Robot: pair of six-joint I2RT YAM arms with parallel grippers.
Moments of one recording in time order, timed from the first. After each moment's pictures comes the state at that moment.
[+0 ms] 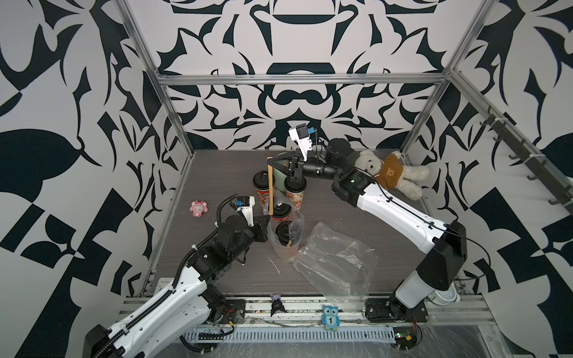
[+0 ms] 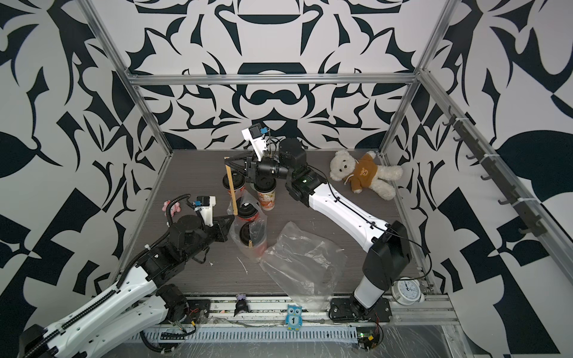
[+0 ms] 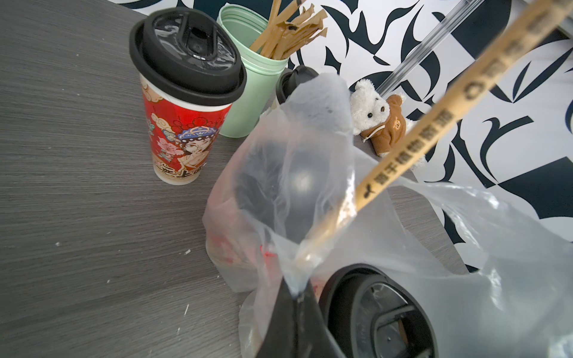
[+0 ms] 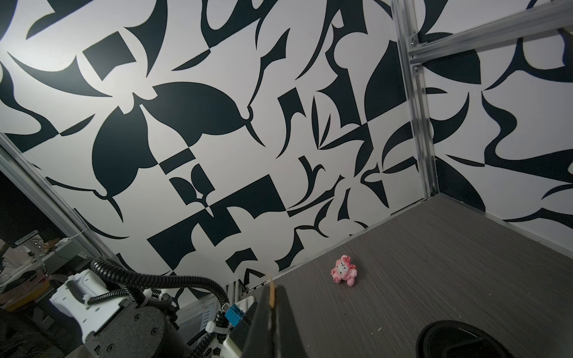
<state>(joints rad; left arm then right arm) -0.71 0.75 0.54 -0.20 -0.08 -0.61 0.71 1.65 1.52 0.22 -0.70 0.46</state>
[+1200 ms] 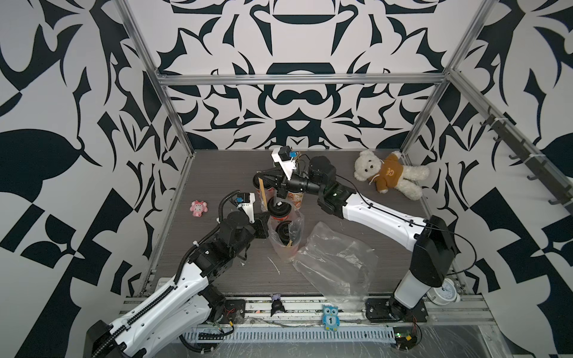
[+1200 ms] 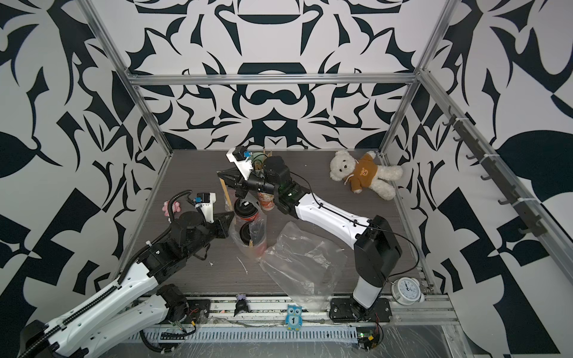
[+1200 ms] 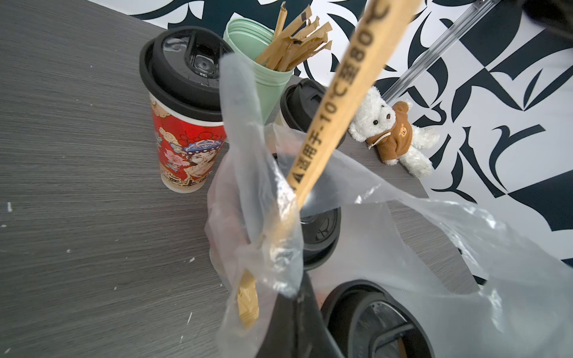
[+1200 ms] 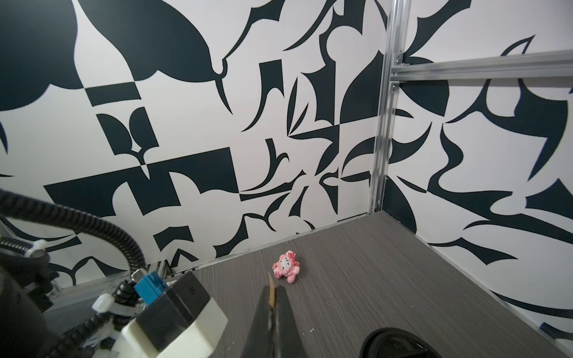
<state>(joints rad) -0.71 0.79 0.59 -0.21 -0.11 -0.61 0.80 1.70 1.41 0.31 -0.51 0.10</state>
